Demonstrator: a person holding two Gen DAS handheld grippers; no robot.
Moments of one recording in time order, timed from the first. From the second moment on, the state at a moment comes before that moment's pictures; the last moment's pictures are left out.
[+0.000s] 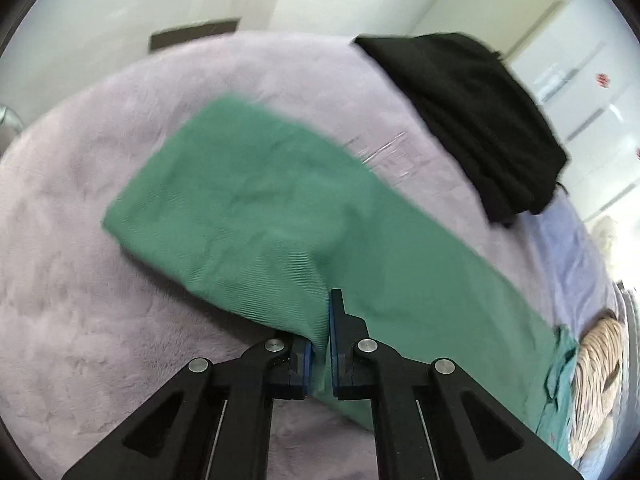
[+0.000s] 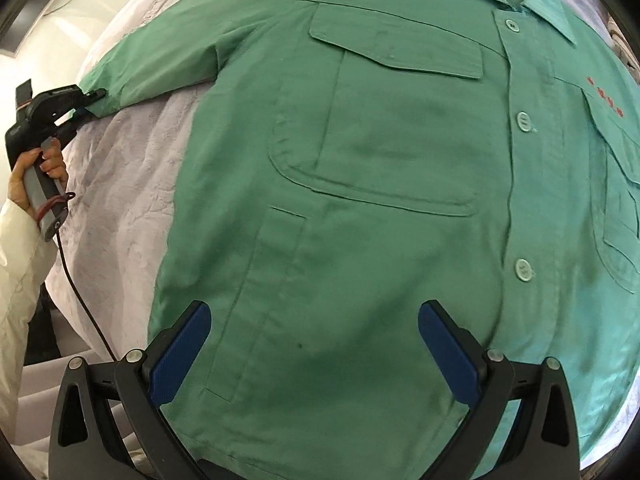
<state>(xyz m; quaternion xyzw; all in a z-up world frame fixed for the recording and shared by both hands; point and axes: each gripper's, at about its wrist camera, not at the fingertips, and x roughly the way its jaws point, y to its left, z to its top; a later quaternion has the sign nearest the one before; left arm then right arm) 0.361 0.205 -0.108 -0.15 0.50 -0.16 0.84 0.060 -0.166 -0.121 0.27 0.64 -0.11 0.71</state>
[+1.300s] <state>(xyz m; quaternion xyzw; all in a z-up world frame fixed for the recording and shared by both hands) 0.044 -0.123 -0.067 0.30 0.36 -0.45 0.76 -0.103 -0.369 -0.070 0.37 0.46 -0.30 0.75</state>
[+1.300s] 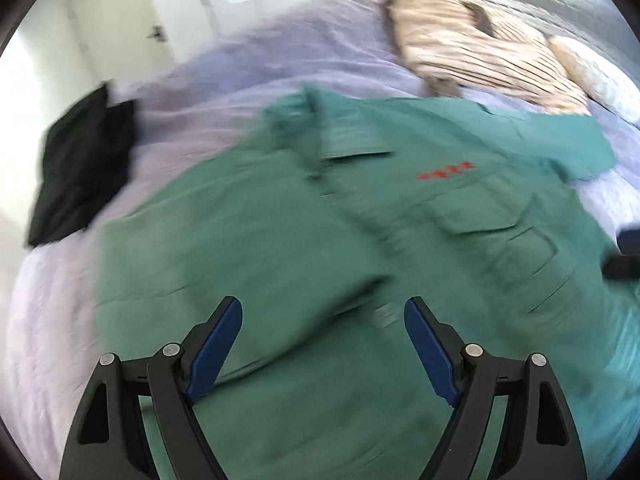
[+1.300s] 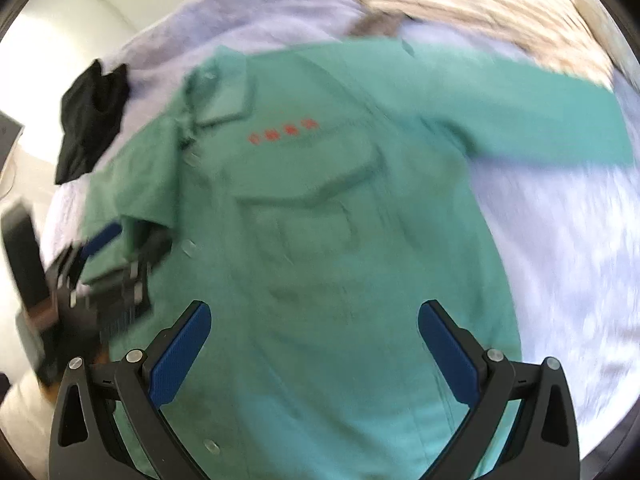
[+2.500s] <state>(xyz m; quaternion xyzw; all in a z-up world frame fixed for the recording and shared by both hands) 0.199 0.004 -0.109 0.21 0.44 -0.23 0.84 -0.068 -0.473 -0.135 0.52 0.35 -0.31 0.71</state>
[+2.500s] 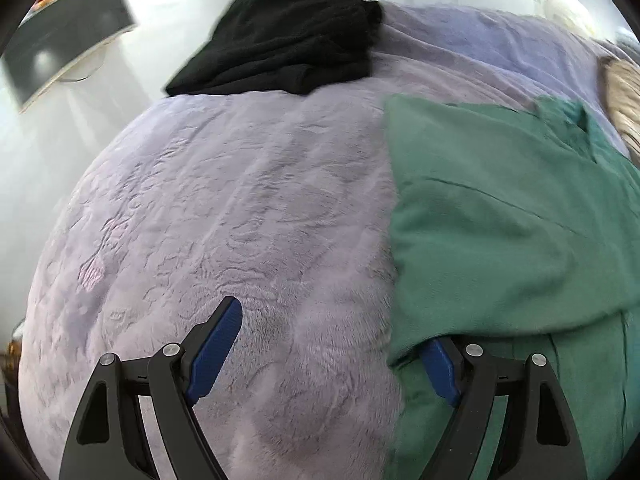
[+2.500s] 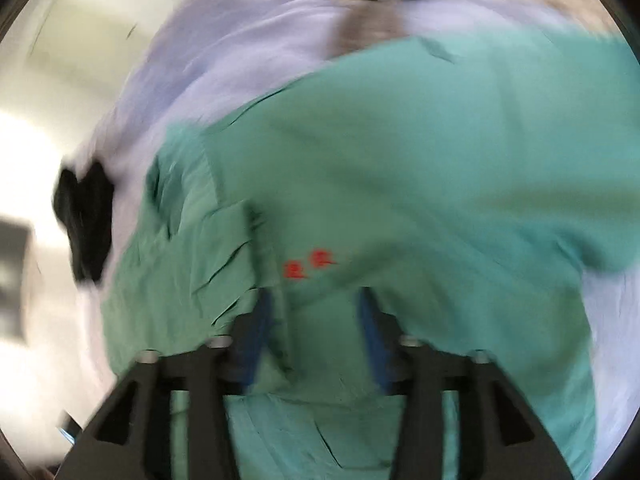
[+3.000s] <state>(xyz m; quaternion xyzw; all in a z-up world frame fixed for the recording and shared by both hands) 0.283 -0.043 -0.115 0.10 0.56 -0.35 0.75 0.081 -0.301 -0.167 0.63 0.35 -0.01 0.69</state>
